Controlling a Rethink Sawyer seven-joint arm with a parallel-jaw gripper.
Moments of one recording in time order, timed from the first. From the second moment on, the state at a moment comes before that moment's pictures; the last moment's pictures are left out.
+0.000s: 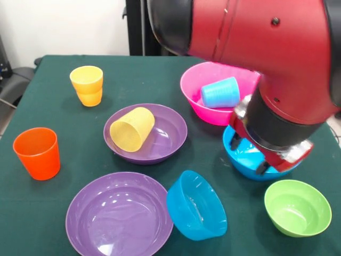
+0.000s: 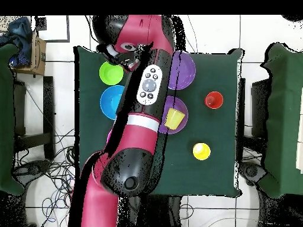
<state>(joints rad) -0.08 0.25 -1.03 0.19 0.94 1.54 2.39</state>
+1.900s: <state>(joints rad) 0.01 -0.25 -0.68 1.03 0.47 0.96 2.30</state>
